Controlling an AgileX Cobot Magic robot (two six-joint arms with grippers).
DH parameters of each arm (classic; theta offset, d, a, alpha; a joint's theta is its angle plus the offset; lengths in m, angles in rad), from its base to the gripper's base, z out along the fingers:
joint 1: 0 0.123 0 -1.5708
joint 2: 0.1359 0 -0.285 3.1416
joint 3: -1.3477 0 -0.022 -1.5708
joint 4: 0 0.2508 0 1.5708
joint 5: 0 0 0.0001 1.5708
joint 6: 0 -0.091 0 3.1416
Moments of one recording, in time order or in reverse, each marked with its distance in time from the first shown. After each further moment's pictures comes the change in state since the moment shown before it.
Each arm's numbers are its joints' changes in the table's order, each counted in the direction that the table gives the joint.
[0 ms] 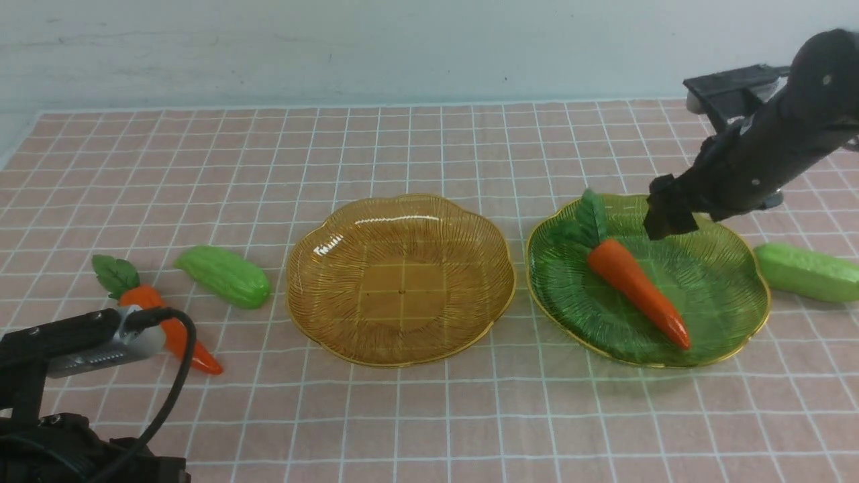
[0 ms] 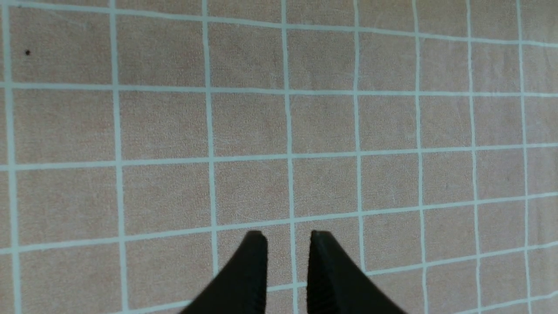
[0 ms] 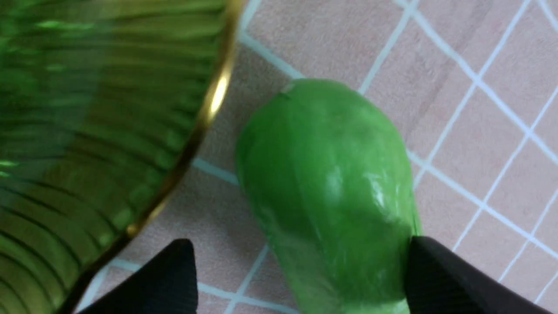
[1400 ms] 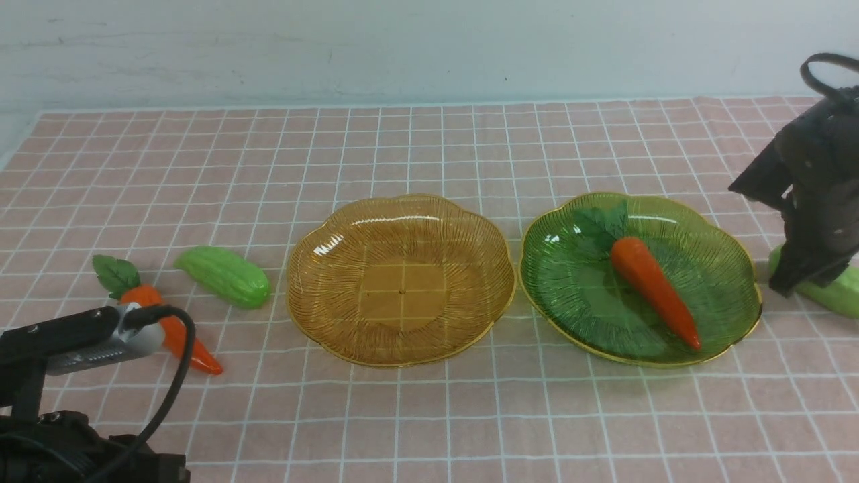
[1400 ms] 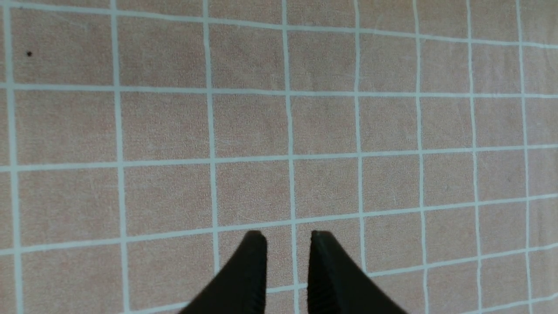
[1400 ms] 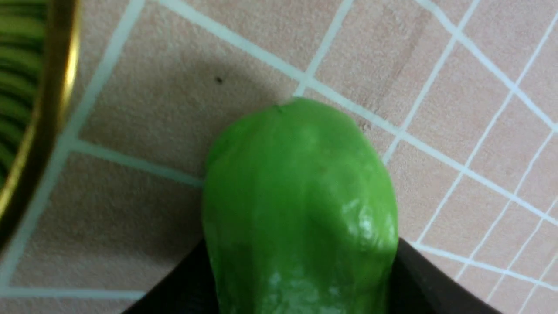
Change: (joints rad) right arm 0.001 0.058 0.007 -0.194 -0.061 -0.177; left arm 0.000 0.000 0.000 0.000 0.003 0.000
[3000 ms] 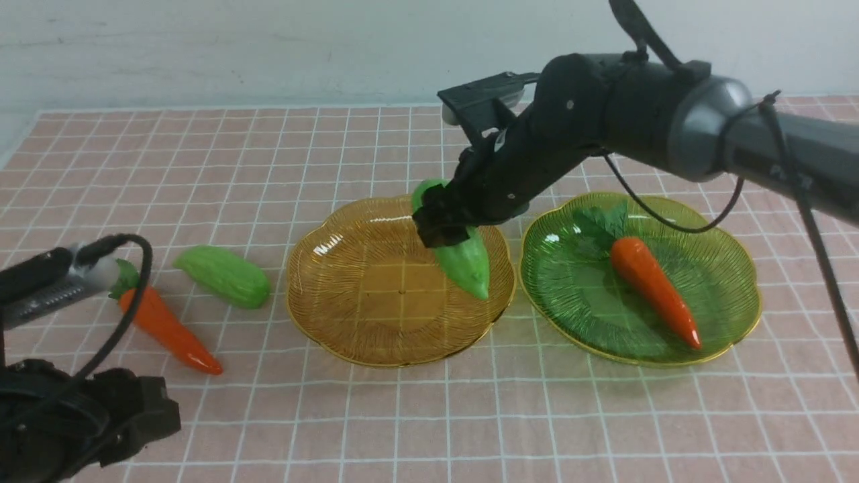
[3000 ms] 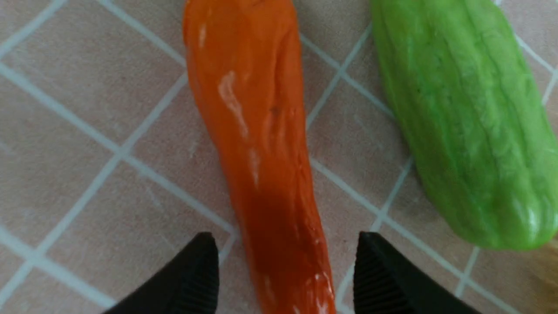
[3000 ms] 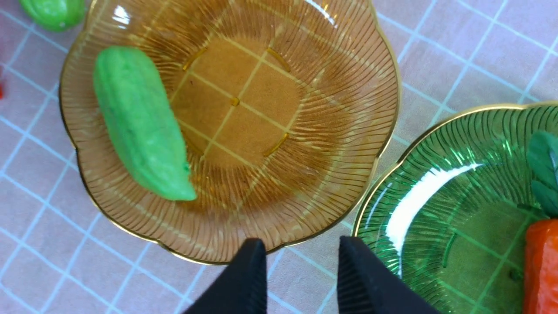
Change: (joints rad) right arm 0.463 -0.218 0.426 0.782 -0.239 -0.045; left arm 0.000 0.727 0.221 0.588 0.726 0.997
